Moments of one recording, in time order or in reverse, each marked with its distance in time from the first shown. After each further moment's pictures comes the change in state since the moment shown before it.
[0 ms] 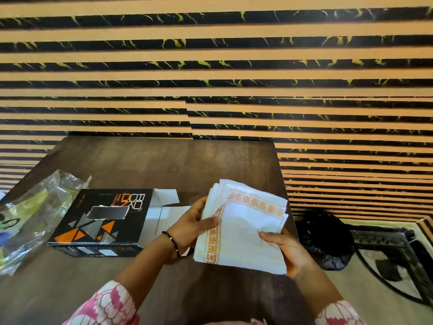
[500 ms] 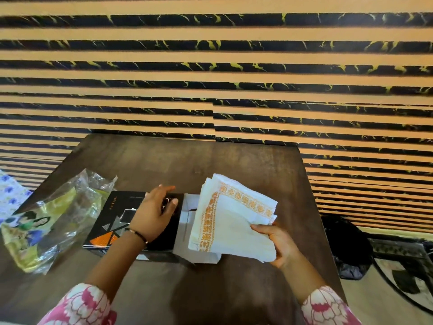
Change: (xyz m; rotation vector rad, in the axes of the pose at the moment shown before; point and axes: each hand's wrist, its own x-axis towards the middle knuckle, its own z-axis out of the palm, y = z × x) left_hand -0.026 0.012 -0.146 0.944 0.551 0.307; right_hand 0.060 0.010 0.084 0.028 0.118 0.050
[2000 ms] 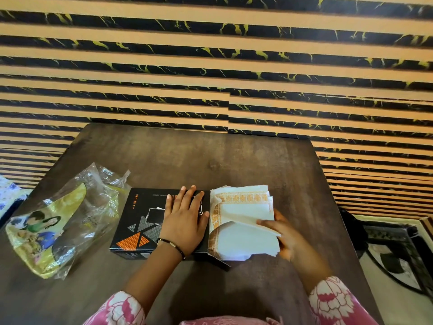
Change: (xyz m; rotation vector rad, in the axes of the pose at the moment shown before) left_hand -0.005 -0.034 0.022 0.334 -0.072 0.130; right_hand 0.030 0.022 0.046 -0.251 0.074 -0.088
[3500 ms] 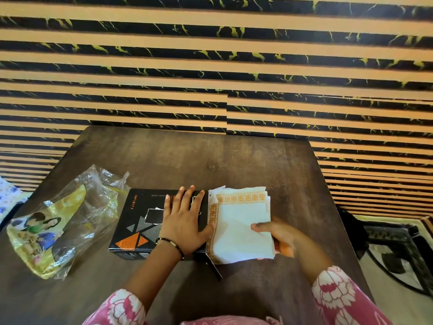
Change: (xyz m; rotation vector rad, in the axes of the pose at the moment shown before) left_hand -0.001 0.000 0.000 0.080 -0.055 0.027; right_hand 0.003 -0.006 -0.004 -0.233 -0.086 0.281
